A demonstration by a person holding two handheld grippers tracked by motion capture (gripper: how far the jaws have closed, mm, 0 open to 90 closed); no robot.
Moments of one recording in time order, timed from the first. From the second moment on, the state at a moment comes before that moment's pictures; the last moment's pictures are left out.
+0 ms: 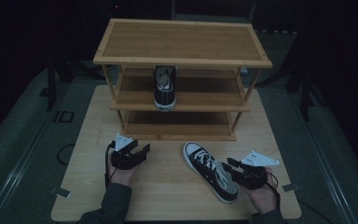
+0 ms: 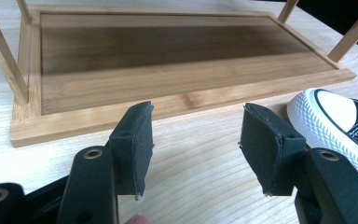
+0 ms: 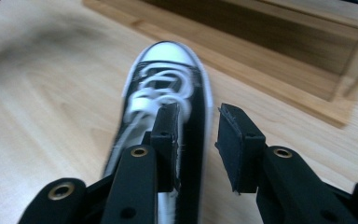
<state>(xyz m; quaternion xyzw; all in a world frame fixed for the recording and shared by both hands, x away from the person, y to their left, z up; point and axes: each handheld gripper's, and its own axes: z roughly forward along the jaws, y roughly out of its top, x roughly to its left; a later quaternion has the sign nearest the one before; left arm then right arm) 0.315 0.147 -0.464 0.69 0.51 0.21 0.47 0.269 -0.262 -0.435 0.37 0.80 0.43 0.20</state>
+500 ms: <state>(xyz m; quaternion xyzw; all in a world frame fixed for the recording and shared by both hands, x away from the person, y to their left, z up) 0.315 0.147 -0.468 0.69 0.52 0.21 0.46 0.286 -0.244 -0.453 0.36 0.84 0.36 0.16</state>
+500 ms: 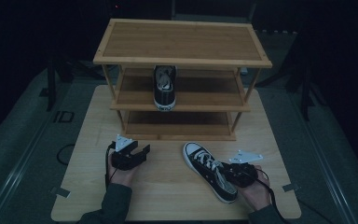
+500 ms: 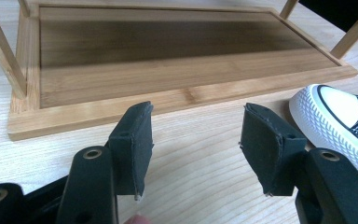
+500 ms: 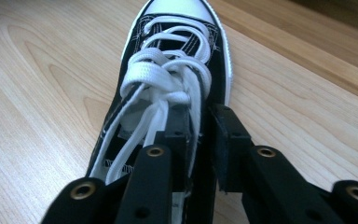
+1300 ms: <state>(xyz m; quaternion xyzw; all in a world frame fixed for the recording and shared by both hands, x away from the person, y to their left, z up) 0.320 0.153 -0.478 0.69 0.53 0.20 0.45 0.287 -0.243 -0.450 0.44 0.81 0.39 0.04</state>
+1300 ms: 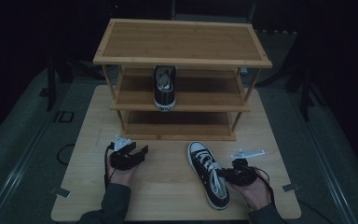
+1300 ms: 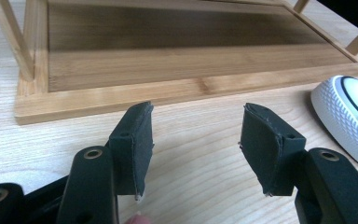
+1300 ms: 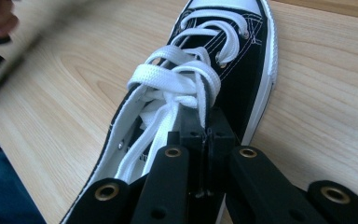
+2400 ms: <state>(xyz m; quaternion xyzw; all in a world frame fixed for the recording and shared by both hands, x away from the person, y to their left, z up) 0.325 0.159 -0.482 0.68 0.54 0.20 0.45 0.278 -0.254 -0.415 0.43 0.76 0.49 0.01</state>
